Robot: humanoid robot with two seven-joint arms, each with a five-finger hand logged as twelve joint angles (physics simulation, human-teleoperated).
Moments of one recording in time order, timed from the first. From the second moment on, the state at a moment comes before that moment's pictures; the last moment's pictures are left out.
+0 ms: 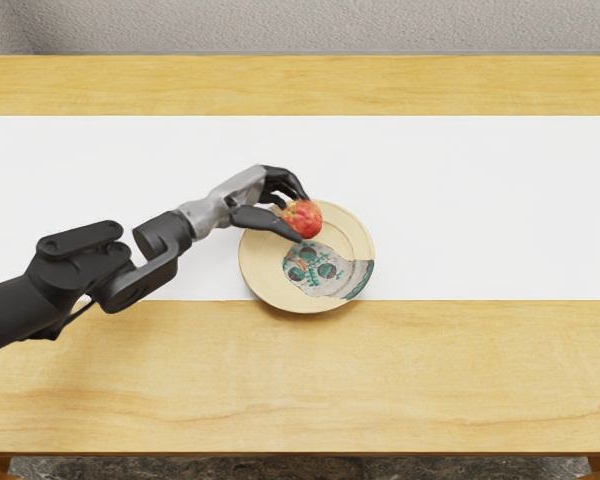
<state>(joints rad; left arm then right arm) -0.97 0.15 0.03 -0.65 0.43 -0.16 -0.61 0.00 0.00 -0.24 0.11 -0.15 -0.02 0.03</state>
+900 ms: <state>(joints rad) -0.83 0.39 -0.28 -0.69 0.34 -0.26 -0.61 0.00 0.00 -0.24 0.11 -0.15 -0.02 0.03</state>
